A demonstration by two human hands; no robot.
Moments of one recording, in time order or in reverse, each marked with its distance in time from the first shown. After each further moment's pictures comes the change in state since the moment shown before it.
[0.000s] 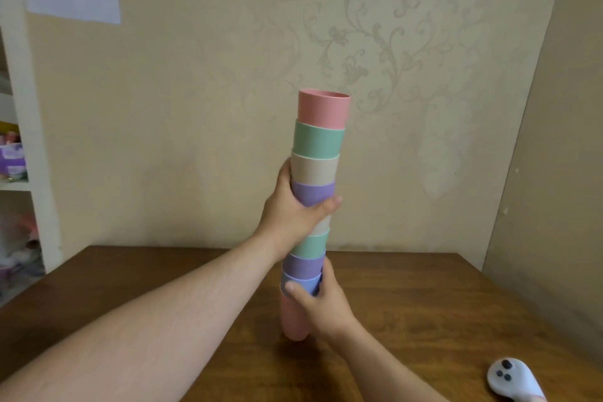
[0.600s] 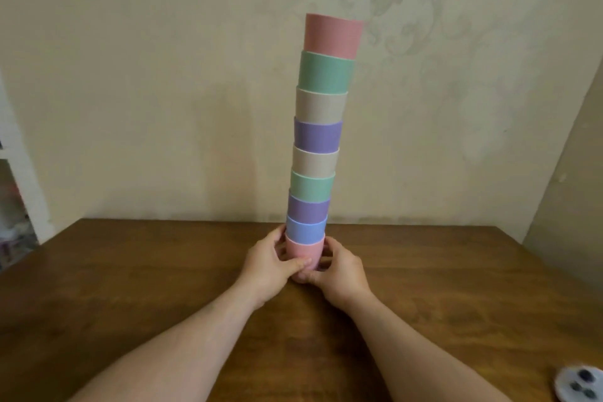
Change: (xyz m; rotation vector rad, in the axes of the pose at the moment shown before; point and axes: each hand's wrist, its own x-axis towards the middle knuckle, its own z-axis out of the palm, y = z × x) left_hand -0.012 -0.205 -0.014 0.162 -0.088 -0.395; right_hand 0.080 0.067 0.001 -0.342 -0.039 0.116
